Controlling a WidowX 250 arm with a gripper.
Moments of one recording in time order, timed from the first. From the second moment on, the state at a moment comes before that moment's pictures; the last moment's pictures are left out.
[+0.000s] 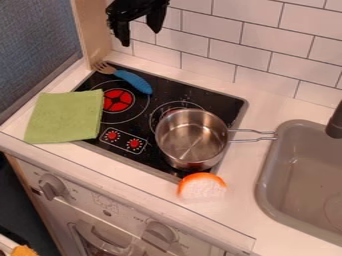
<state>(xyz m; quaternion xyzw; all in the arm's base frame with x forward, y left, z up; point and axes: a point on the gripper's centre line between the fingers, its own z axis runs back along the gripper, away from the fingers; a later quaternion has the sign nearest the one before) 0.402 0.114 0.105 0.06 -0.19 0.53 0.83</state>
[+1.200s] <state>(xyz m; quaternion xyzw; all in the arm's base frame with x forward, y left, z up) 0.274 0.187 0.077 0.09 -0.10 0.52 0.84</state>
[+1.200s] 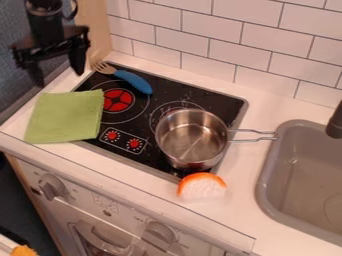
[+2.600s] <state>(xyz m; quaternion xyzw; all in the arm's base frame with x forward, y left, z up) 0.281 0.181 0.014 0.08 -0.10 0.45 0.89</state>
